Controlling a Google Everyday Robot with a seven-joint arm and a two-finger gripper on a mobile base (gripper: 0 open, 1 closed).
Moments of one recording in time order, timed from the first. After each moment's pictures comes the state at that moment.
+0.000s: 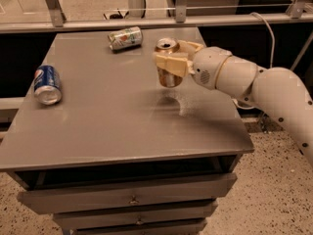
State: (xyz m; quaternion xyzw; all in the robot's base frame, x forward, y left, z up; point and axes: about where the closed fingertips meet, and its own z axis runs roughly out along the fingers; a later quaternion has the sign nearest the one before) arm 0.613 -0.054 0.949 -0.29 0.64 0.30 0.64
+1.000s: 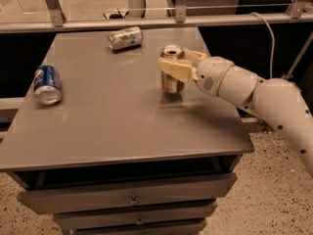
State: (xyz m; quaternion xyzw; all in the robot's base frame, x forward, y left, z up) arm 0.620 -0.068 0.924 -0.25 0.65 0.33 0.64
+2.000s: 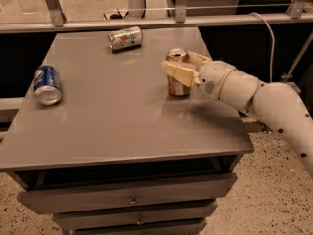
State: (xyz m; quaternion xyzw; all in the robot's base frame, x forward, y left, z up) arm 0.622 -0.077 0.911 -0.24 0.66 0.31 0.64
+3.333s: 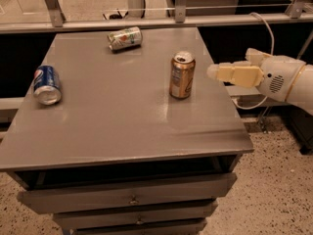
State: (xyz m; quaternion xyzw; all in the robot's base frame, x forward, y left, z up) arm 0.566 -0.185 0.954 -0.20 0.70 0.32 0.61
